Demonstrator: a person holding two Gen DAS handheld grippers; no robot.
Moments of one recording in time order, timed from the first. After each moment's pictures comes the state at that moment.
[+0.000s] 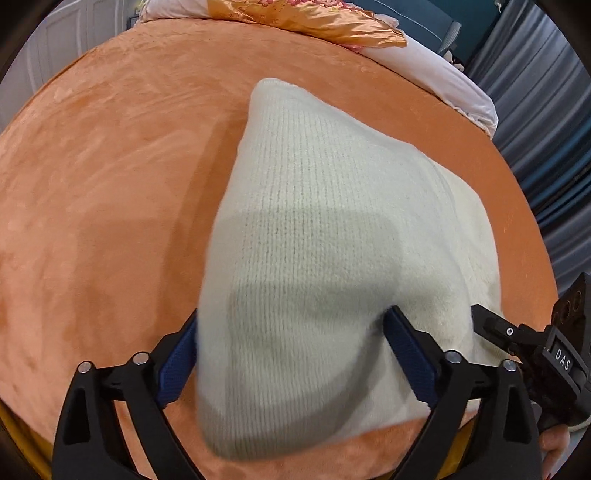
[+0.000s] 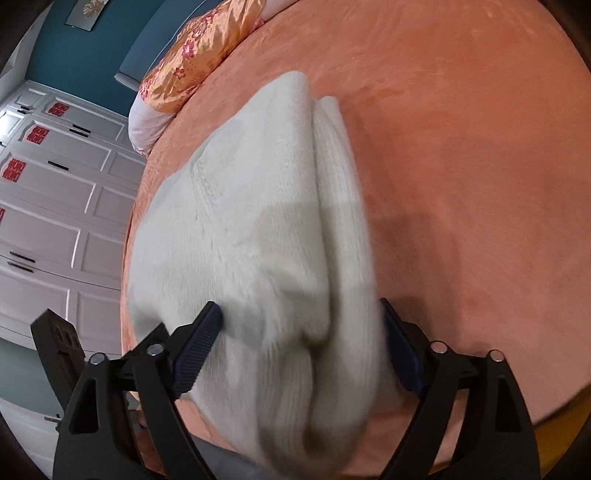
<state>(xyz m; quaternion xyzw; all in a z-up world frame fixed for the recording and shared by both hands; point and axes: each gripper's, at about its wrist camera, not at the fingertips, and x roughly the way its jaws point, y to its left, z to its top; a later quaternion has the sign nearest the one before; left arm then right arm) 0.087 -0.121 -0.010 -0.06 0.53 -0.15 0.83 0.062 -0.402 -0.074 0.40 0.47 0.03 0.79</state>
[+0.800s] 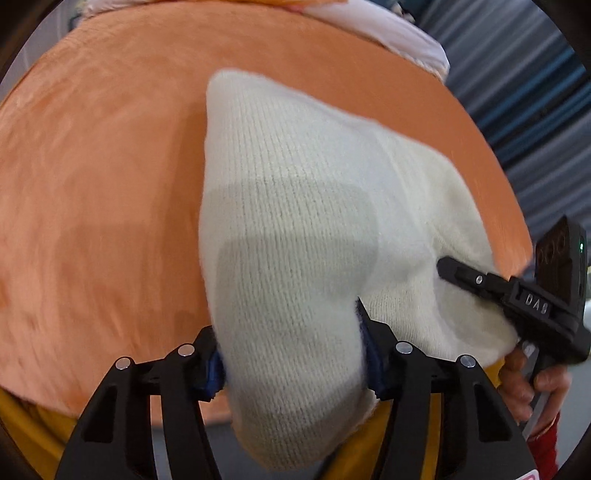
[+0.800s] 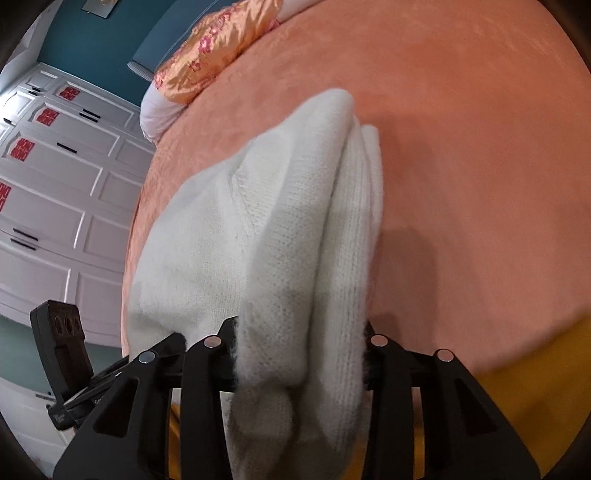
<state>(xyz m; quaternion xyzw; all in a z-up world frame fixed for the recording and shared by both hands) 0.012 -0.116 0.008 0.00 0.59 -0.26 0.77 -0.026 -0.399 -0.050 0.38 0.48 0.04 0.79</state>
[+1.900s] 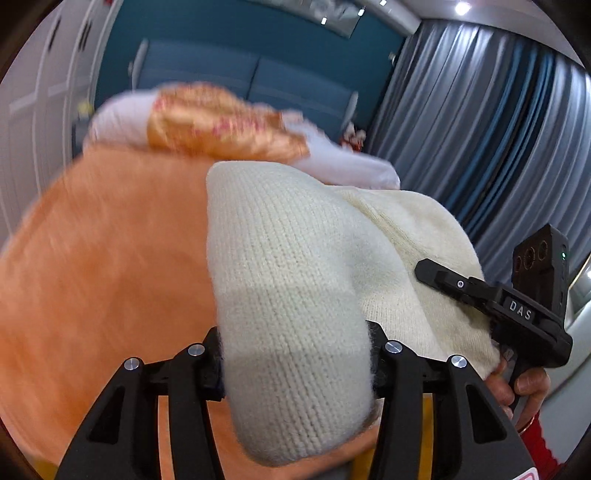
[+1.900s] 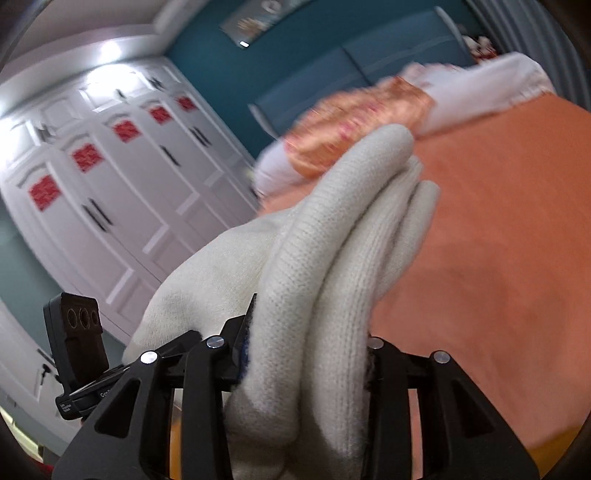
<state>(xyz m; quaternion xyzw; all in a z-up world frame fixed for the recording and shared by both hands) 0.055 -0.035 0.204 -0.05 0.33 -0.30 0.89 0.048 -0.314 0.162 0.29 0.25 0.17 0.91</state>
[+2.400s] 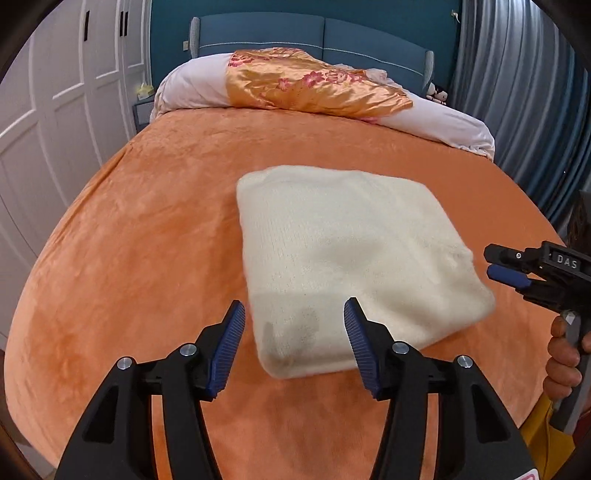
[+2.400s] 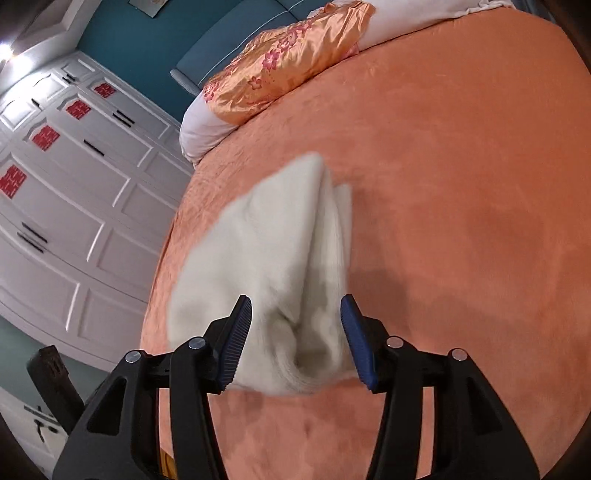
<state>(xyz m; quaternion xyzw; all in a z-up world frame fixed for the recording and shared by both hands) 0.141 0.039 0.063 0.03 0.40 -0.16 0.90 0.152 -0.281 0.012 0.34 0.39 0.08 0.85</state>
